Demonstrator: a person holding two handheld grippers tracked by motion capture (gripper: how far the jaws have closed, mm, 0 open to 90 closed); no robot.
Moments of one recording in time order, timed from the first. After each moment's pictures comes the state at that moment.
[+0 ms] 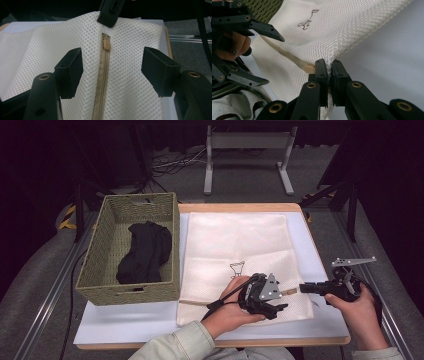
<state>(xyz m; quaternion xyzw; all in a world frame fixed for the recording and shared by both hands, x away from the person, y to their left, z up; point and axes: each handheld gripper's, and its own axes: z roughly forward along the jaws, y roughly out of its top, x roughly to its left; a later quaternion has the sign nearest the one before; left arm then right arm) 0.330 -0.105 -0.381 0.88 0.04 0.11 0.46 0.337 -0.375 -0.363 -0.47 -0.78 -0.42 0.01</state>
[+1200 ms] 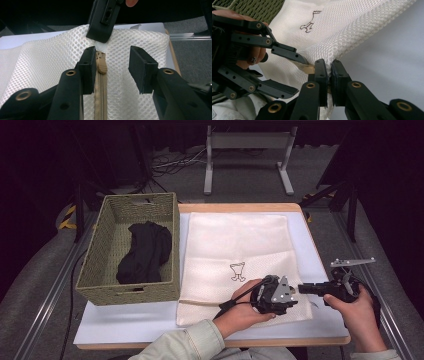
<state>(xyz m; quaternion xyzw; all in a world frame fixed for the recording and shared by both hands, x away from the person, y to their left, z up) 0.335 -0.134 -0.393 0.88 0.01 0.12 0.47 0.335 -0.371 -0.363 -0.48 -0.77 -0.42 0.01</state>
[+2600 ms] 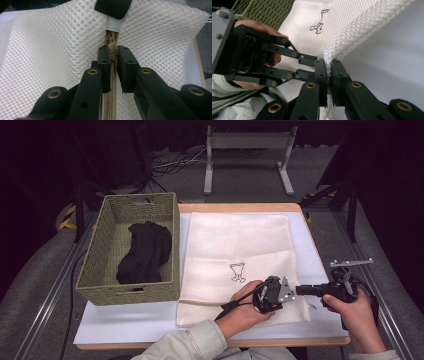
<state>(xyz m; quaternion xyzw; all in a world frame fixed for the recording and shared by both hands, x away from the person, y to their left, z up) 0.339 -0.142 -0.404 0.91 0.03 0.14 0.40 0.336 -0.370 -0.367 -0.49 -0.75 -0.44 0.06</state>
